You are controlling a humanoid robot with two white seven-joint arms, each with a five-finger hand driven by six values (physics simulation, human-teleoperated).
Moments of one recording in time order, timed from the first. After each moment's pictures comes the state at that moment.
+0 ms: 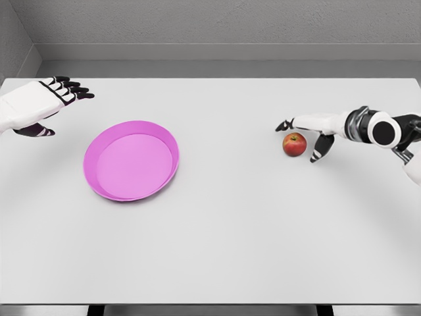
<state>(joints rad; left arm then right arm) -0.52 0.90 -0.46 -1.32 -0.65 -0.61 -0.13 -0.89 -0.73 1.03 -1.35 0.16 0.09 0.61</state>
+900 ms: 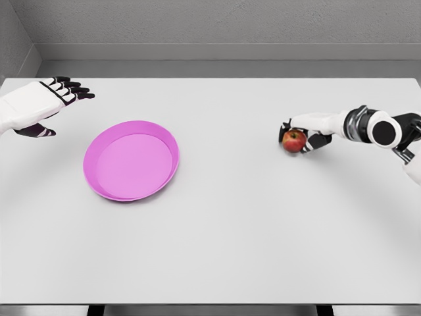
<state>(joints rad) -0.52 0.90 -0.46 -1.32 -0.64 -0.61 -0.13 -0.89 -0.75 1.02 -1.40 0.17 0.08 0.61</state>
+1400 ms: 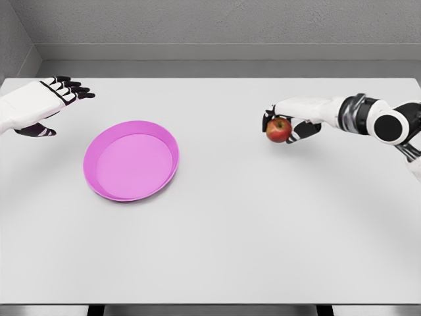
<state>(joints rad) -0.52 0.89 -0.46 -1.32 -0.64 -0.61 -0.13 -0.88 -0.76 0.94 -1.59 0.16 0.09 0.61</state>
